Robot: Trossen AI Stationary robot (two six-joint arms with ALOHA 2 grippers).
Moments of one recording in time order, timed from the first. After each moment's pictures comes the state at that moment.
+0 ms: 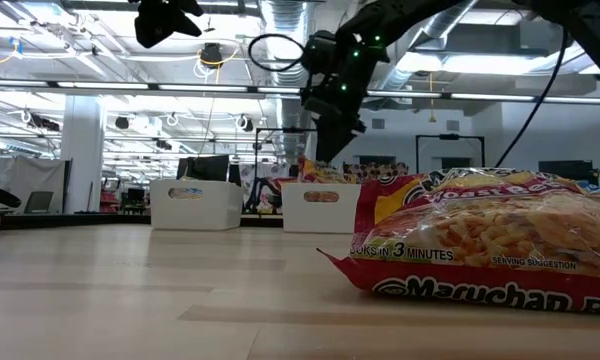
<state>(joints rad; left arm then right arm) 0.24 0.93 1.08 -0.67 0.06 -0.31 -0.46 2.01 1.78 -0.83 0.08 -0.03</state>
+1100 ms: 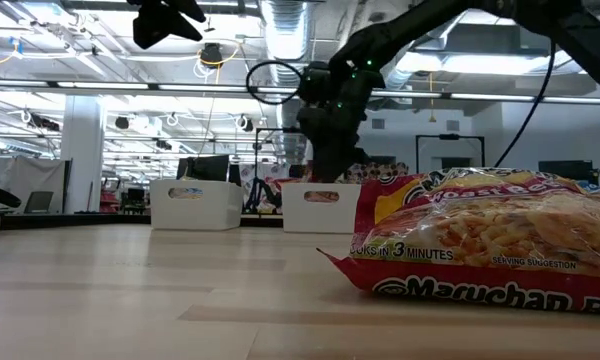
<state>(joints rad) 0.24 0.93 1.08 -0.66 -0.02 -0.36 -0.49 2.10 1.77 -0.89 -0.23 0.19</state>
